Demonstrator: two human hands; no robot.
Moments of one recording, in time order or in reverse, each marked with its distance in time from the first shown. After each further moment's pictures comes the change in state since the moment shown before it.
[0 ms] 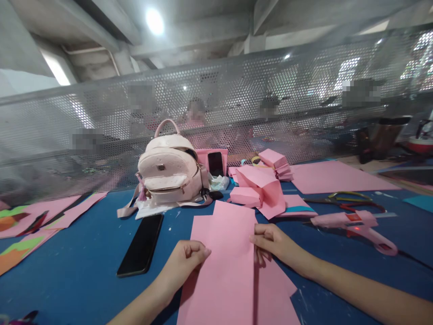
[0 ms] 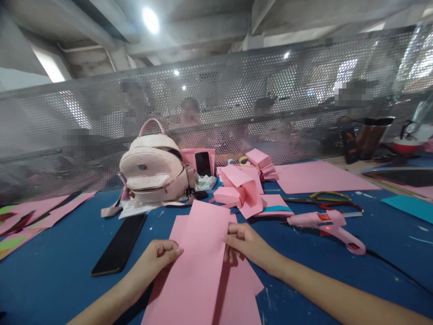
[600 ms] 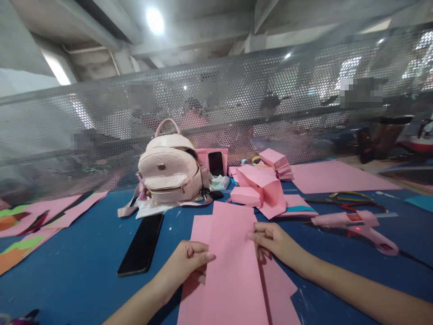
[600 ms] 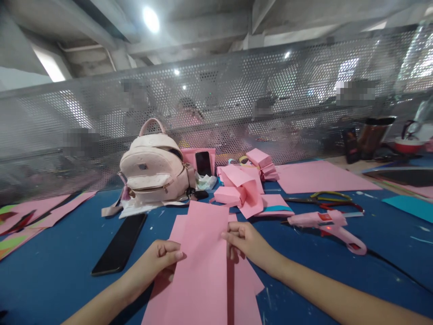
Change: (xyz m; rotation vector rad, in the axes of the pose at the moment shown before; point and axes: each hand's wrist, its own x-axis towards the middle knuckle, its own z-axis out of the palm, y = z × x) left_hand -0.003 0.006 0.003 -0.219 -0.133 -0.111; right_hand 0.003 0.003 0.001 -0.049 0.118 0.017
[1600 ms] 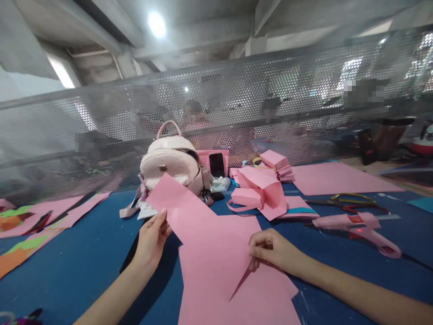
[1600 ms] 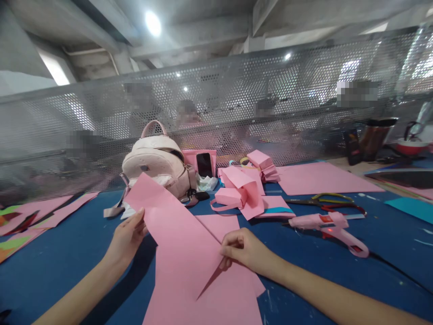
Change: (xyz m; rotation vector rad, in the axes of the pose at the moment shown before) left_hand 0.013 0.019 -0.065 -0.556 0.696 0.382; right_hand -0.003 -0.002 0.002 0.031 -0.167 -0.005
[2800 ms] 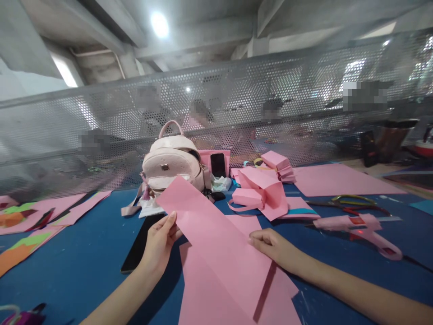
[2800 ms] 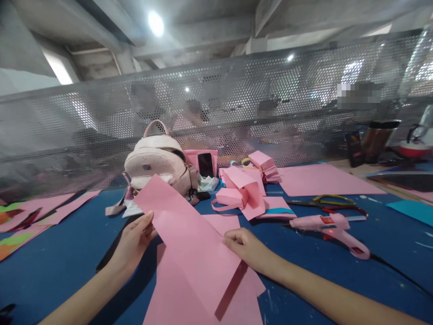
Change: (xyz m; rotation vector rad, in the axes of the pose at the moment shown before) left_hand -0.024 -0.004 0.012 0.026 -0.123 -0.029; right_hand 0.002 -0.007 0.002 -0.270 0.083 0.053
